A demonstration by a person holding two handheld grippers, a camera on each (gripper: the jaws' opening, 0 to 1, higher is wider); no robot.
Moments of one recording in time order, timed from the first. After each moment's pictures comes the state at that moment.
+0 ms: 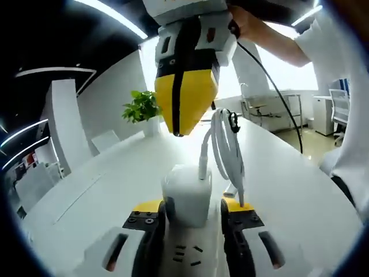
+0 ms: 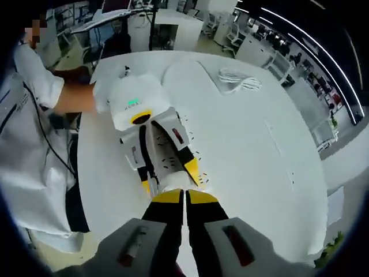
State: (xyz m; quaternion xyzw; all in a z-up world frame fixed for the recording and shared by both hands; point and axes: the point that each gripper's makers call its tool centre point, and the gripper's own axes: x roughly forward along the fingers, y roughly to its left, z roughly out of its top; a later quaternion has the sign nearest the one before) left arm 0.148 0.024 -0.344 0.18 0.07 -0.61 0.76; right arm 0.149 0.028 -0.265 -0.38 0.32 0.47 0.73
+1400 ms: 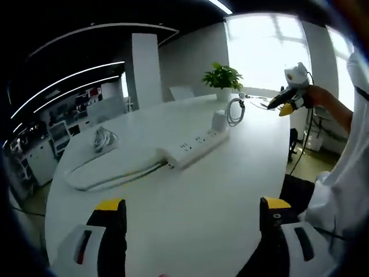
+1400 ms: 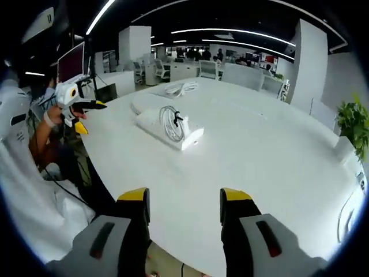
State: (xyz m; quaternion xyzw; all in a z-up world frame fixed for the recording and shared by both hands) left arm 0.026 0.276 -0.330 0.09 0.23 -0.34 0.91; right arm 0.016 -0.084 -0.298 -0.14 0.28 0.32 0.89
